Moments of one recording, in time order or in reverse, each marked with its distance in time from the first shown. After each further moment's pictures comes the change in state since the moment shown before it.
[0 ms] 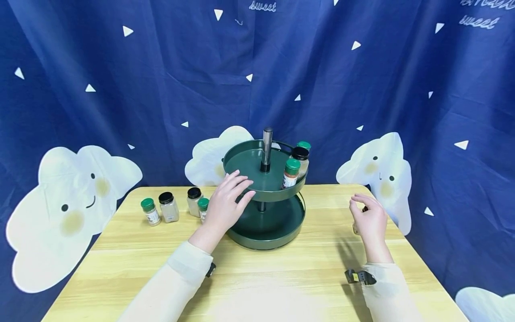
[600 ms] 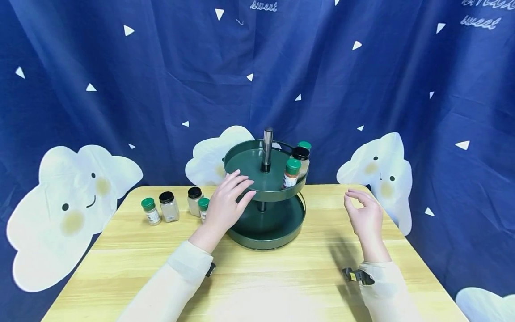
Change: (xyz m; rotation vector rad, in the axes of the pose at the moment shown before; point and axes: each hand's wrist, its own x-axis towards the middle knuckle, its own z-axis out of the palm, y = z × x) left_hand 0.000 -0.001 0.000 -0.009 0.001 -0.004; right_hand 0.003 -0.026 0.003 0.084 0.029 -0.079
